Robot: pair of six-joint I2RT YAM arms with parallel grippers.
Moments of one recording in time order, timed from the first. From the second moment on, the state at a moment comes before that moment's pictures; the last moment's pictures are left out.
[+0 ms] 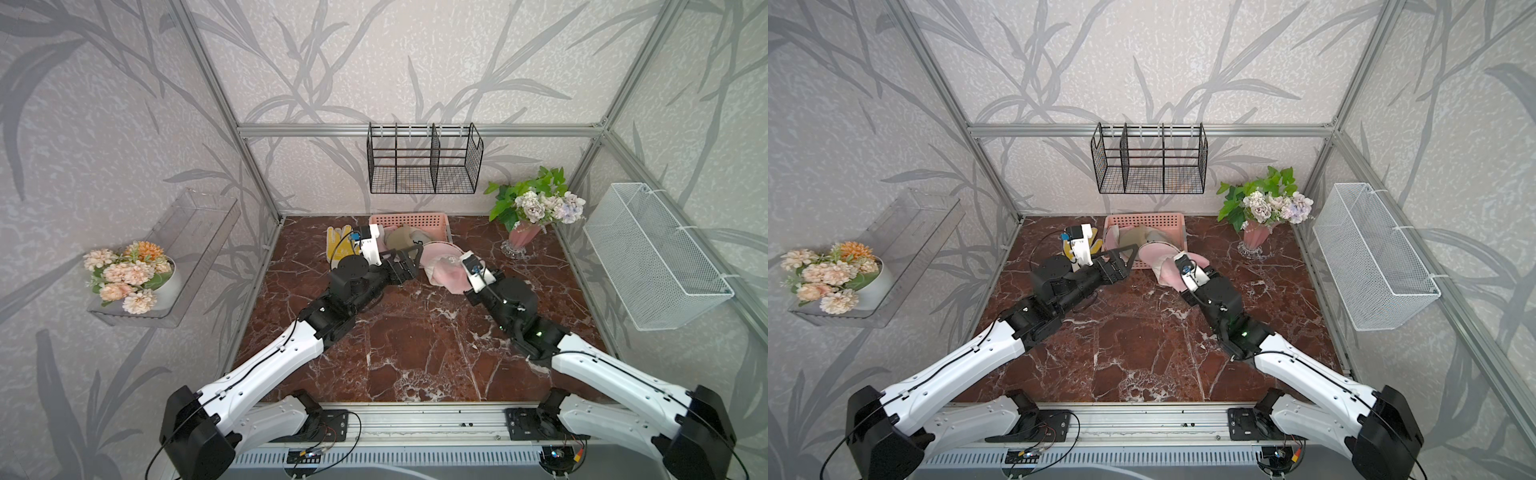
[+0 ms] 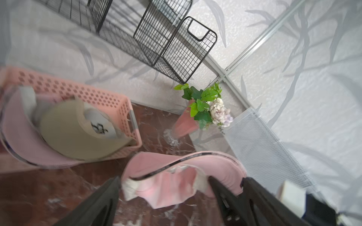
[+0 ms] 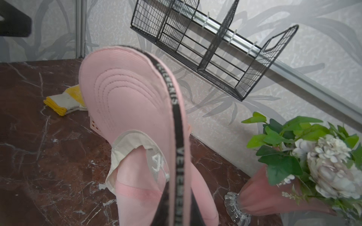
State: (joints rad) left arm -0.68 1.11 0.94 0.08 -0.04 -0.55; right arm 0.68 1.00 0.74 0.08 0.32 -0.26
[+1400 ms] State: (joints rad) left arm -0.61 1.40 1.34 -0.54 0.48 0.46; right arm 0.47 1.14 0.95 -0.35 -0.50 -0.13
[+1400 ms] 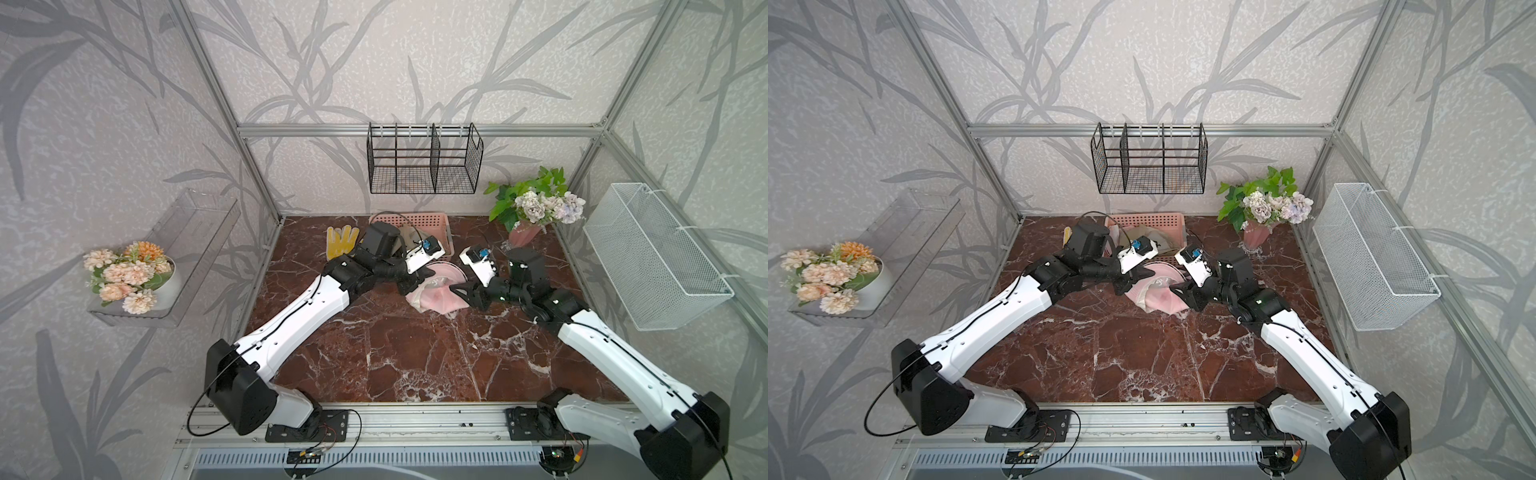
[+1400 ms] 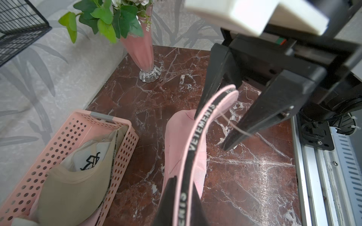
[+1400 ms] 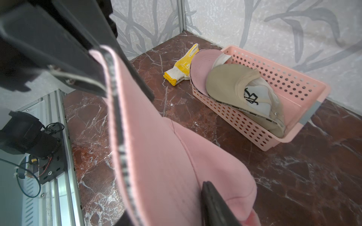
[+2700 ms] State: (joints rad) left arm -0.45 1.31 1.35 -0.54 0.66 0.38; right arm 0.43 1.23 0.84 -0.27 -0.85 -0.22
